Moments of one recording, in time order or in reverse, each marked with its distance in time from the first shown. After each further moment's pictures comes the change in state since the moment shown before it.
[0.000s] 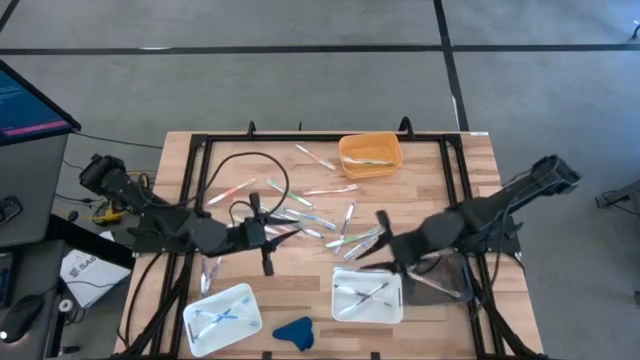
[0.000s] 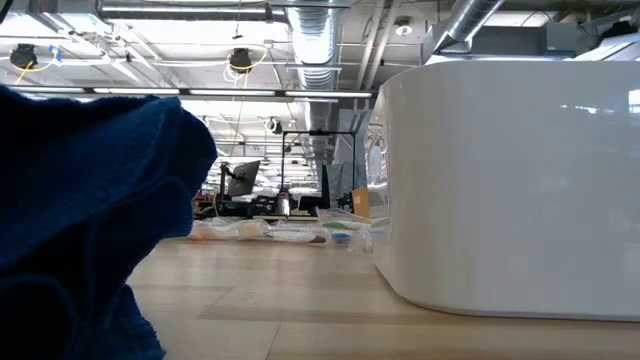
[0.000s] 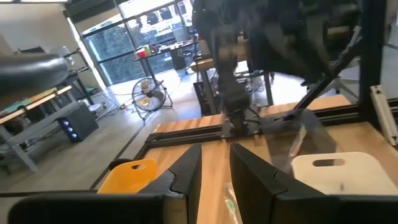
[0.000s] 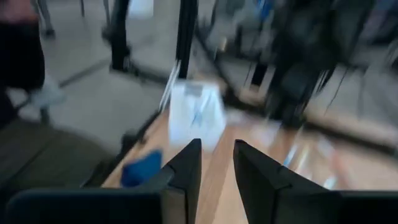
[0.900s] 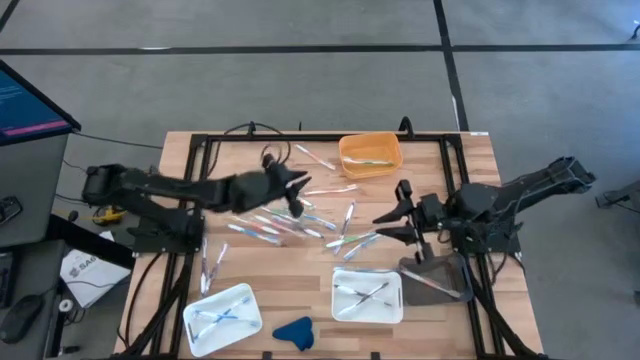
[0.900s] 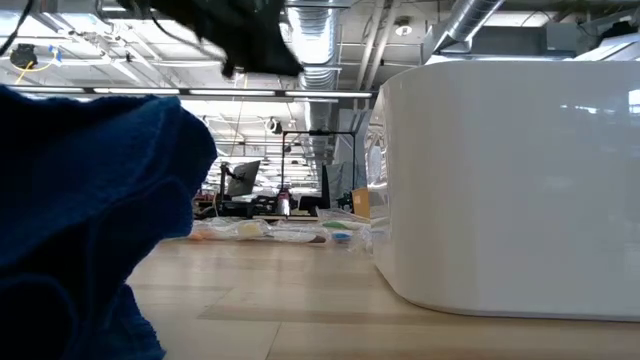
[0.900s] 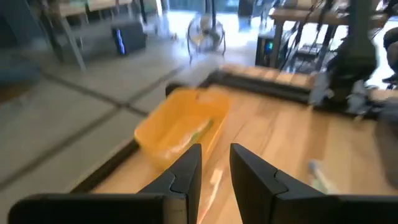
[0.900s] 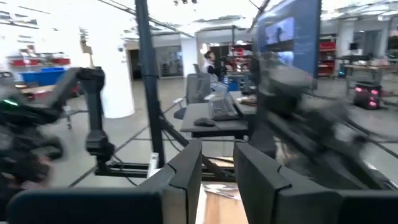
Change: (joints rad) left arm 0.536 0.107 -0.092 -0.011 0.248 -0.333; right arm -0.113 -0.254 -0.252 0.381 -0.004 0.158
